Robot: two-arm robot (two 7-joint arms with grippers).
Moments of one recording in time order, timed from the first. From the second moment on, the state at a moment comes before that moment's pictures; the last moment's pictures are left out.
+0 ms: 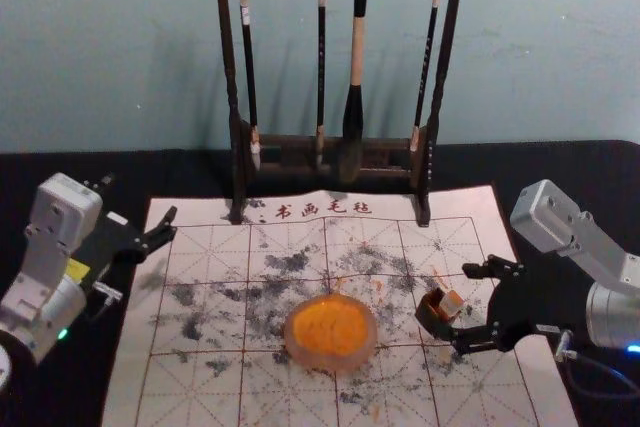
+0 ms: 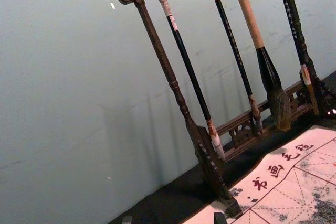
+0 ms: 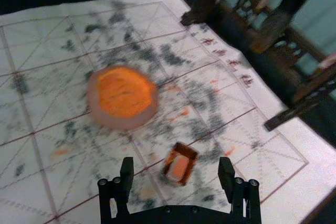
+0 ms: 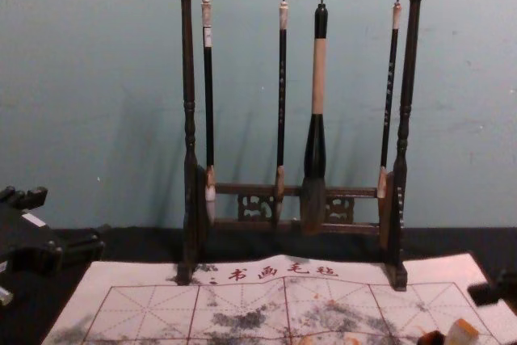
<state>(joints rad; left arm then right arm) -0.20 0.60 0.45 -1.41 -0.25 -0.12 0.03 0.27 0.77 -0.51 -1.64 0.30 0.32 0.62</state>
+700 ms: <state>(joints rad) -0.20 0.60 0.45 -1.41 -0.25 -0.12 0.03 0.05 0.52 -0.27 -1.65 0.17 -0.02 0.06</state>
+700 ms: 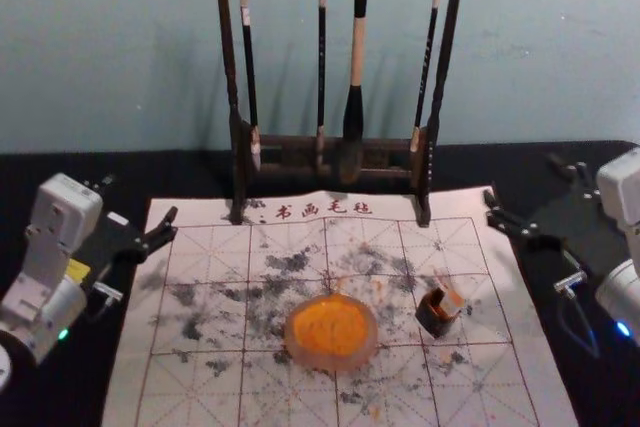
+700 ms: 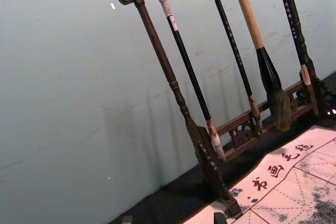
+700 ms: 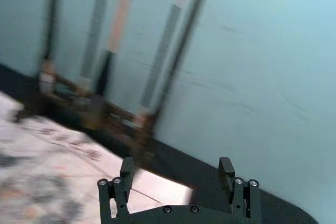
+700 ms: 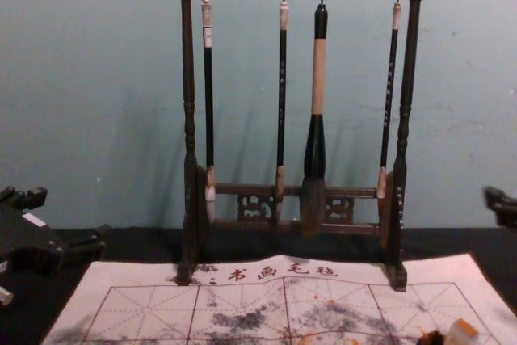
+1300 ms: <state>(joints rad) -0.20 0.60 0.45 -1.41 -0.25 -0.12 0.03 0.00 0.36 -0.23 -1.46 -0.01 -0.05 -0.22</state>
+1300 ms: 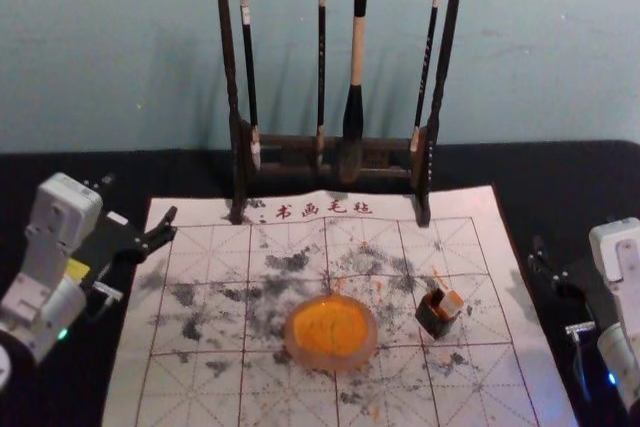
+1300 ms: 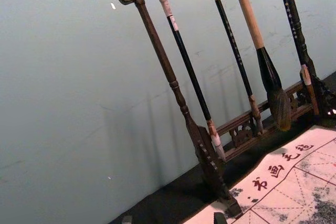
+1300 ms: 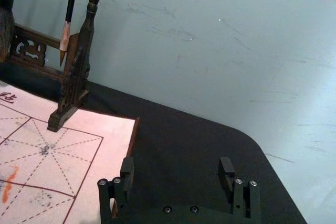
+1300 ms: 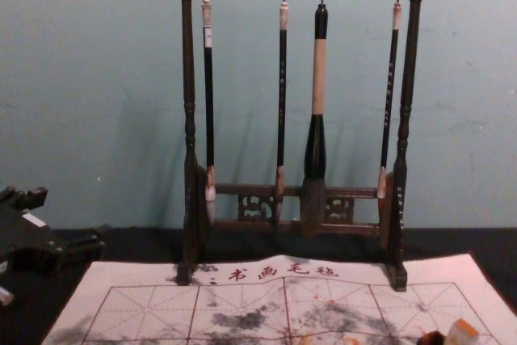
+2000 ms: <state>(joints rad) -0.20 0.60 0.45 -1.41 -0.25 -0.12 0.03 0.00 0.37 -0.23 -1.47 0.00 -0.06 -0.21</state>
